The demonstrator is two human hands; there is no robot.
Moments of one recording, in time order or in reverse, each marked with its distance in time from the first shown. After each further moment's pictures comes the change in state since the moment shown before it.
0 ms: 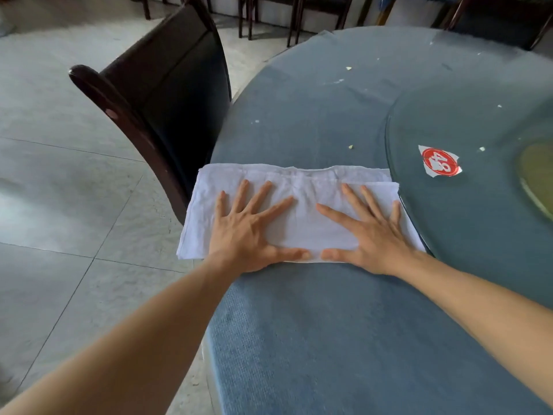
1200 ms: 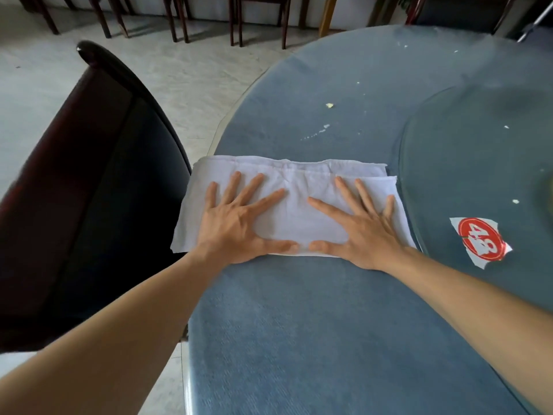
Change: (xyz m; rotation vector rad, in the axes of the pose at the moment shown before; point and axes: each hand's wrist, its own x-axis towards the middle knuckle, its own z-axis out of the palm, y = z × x) left_hand 0.292 -0.081 -0.023 0.023 -0.083 0.243; right_hand 0.225 0.042 -0.041 0.092 0.041 0.232
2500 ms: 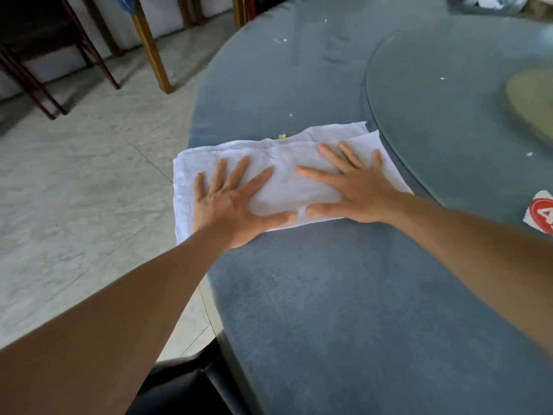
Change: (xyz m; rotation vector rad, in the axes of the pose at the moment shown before) left_hand 0.370 -0.060 -0.018 0.134 -0.206 0.516; right_hand 0.224 0.051 -0.044 0.032 0.059 0.543
